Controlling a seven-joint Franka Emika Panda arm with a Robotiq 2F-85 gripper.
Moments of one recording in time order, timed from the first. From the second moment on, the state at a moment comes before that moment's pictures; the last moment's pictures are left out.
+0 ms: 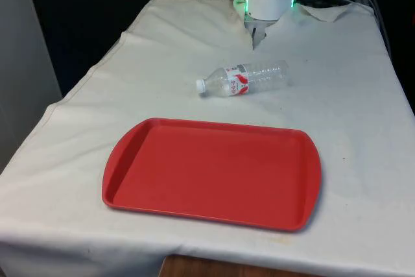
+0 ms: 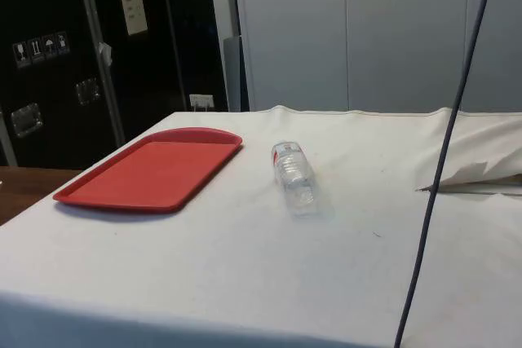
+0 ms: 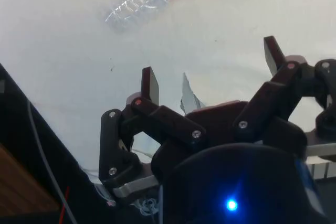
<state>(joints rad) 0.10 -0.04 -0.30 -1.94 -0.01 1.87 -0.22</state>
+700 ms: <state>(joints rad) 0.11 -0.06 -0.28 -2.03 0.00 1.89 -0.19</state>
